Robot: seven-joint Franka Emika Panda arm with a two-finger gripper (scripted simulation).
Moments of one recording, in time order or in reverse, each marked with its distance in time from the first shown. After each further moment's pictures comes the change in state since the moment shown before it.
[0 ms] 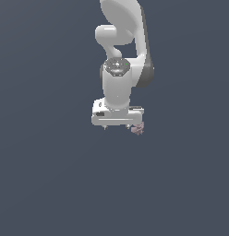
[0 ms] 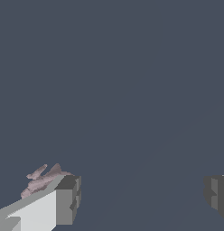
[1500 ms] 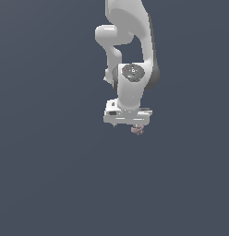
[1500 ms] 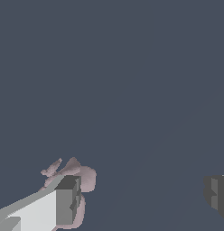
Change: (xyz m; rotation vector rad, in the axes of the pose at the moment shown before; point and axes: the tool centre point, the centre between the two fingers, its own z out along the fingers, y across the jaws) arm -0.029 -0.042 0.032 -0.018 -0.014 0.071
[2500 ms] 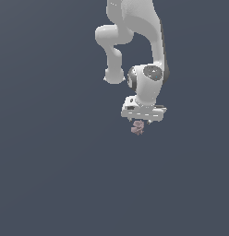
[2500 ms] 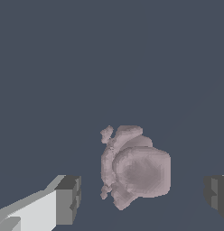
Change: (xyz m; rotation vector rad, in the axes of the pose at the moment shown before) arm -0.056 -0.079 0.032 0.012 0.008 0.093
